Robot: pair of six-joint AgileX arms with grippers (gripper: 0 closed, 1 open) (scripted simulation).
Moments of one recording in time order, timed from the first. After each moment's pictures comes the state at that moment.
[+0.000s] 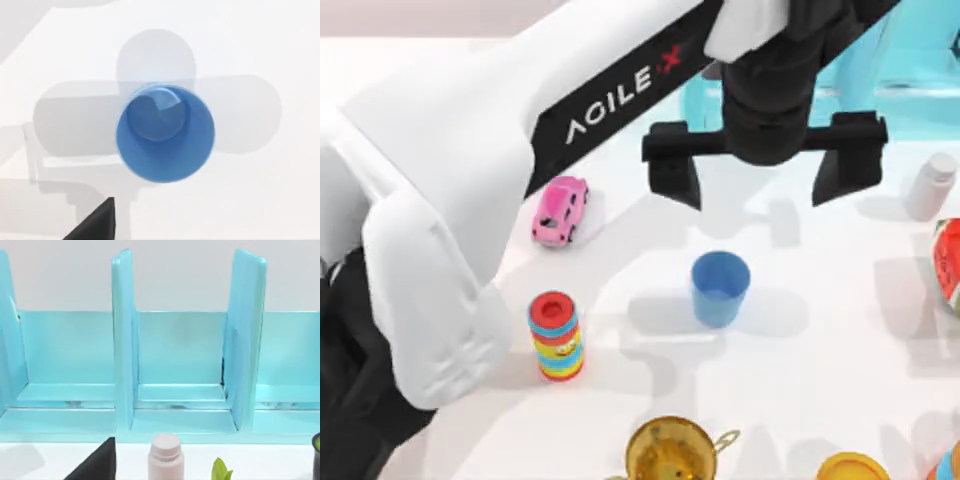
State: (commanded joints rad) left arm -0.87 2.39 2.48 -1.50 -0.06 -0.81; right arm 0.00 0.00 0.00 0.00 0.00 0.00
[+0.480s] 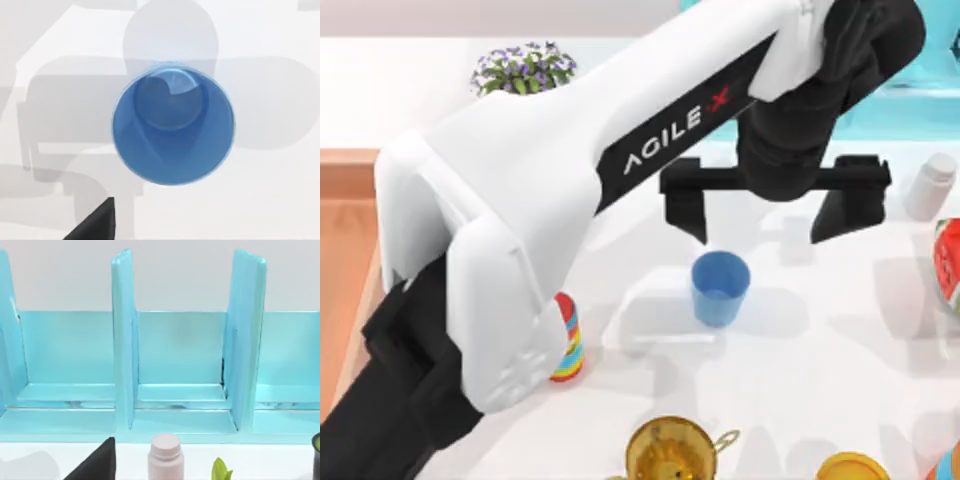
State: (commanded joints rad) left arm -0.89 2.53 2.61 -1.59 -0.07 -0.86; right arm 0.00 0.00 0.00 0.00 0.00 0.00
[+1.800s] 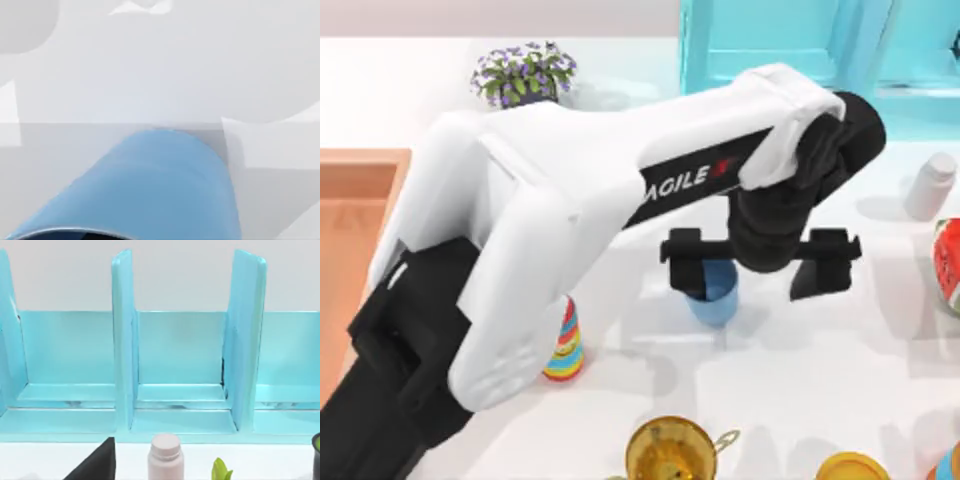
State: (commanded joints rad) left arm -0.88 2.49 2.15 -1.16 -0.07 -0.84; right arm 0.00 0.00 0.00 0.00 0.00 0.00
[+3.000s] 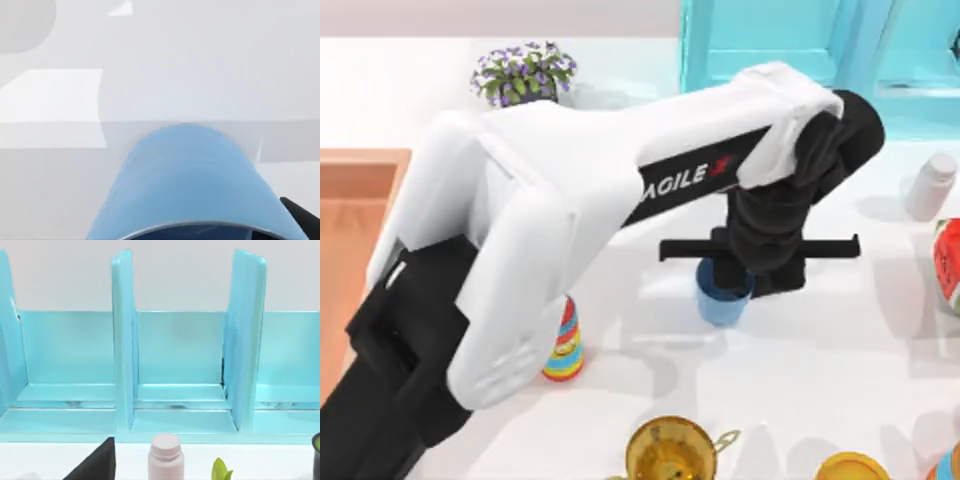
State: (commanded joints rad) left arm -0.88 2.49 2.15 -1.16 -0.07 -0.84; right arm 0.00 0.00 0.00 0.00 0.00 0.00
